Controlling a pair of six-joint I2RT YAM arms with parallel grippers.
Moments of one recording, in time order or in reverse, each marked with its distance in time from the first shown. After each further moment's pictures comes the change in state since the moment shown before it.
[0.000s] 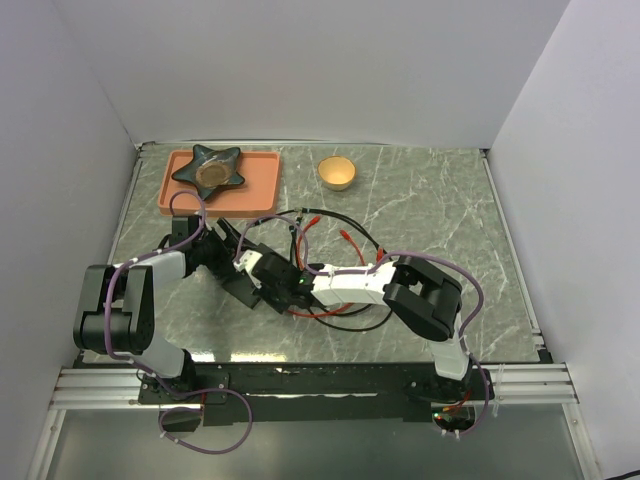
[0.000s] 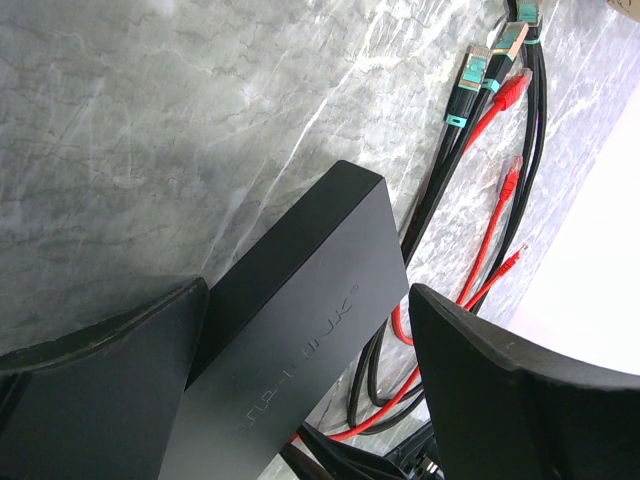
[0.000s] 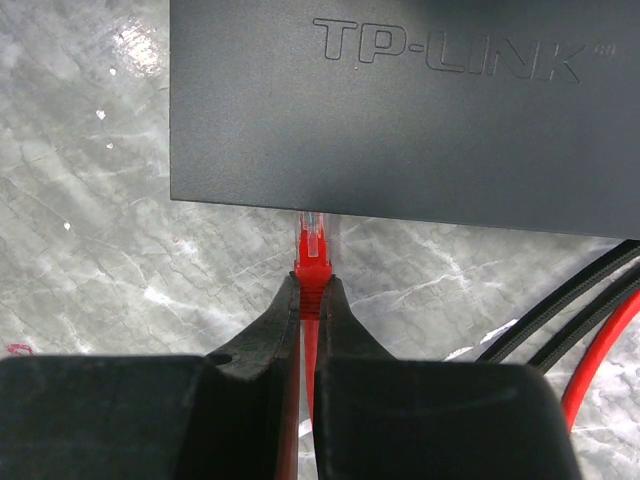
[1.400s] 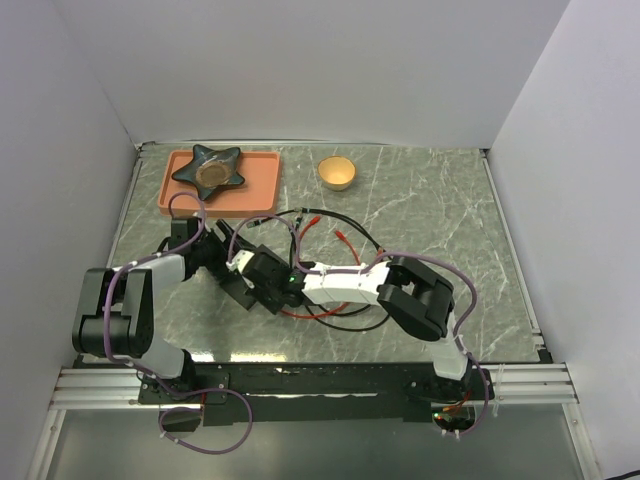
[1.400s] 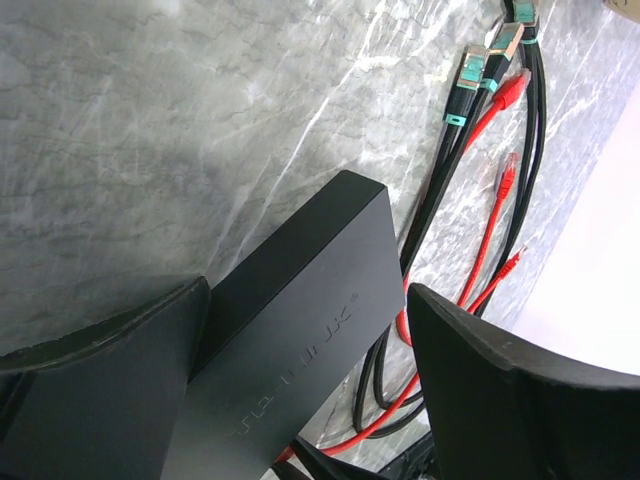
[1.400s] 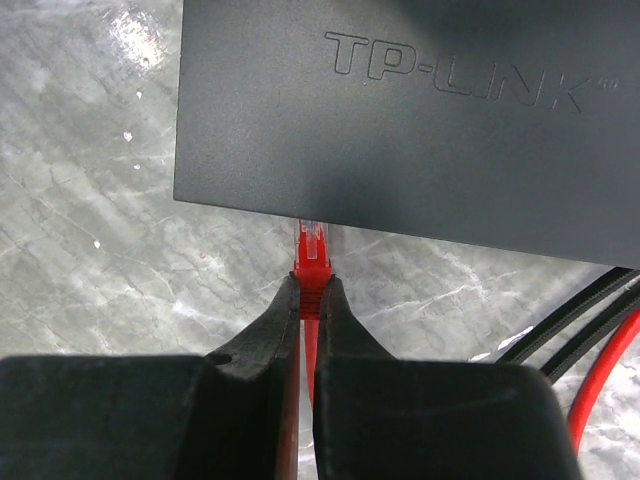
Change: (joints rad) left arm 0.000 -0.019 -0.027 0.029 -0.005 0.002; right arm 0.015 0.045 0.100 -0.092 0.017 0.034
